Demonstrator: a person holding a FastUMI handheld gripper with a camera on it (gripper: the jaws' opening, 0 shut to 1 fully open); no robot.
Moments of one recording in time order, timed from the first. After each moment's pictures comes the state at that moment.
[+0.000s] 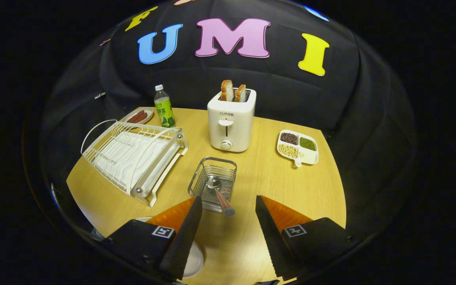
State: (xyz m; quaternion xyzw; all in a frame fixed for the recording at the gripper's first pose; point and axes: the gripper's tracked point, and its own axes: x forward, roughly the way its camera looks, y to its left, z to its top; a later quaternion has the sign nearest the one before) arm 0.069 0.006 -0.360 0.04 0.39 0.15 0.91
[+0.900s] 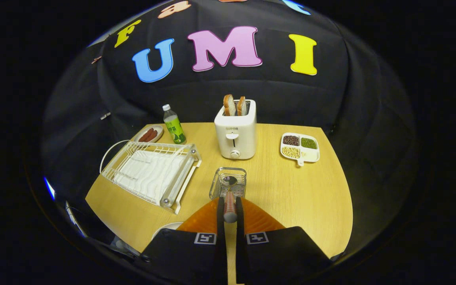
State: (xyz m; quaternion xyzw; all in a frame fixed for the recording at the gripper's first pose) arm 0.035 0.003 -0.280 0.12 0.36 0.15 0.91
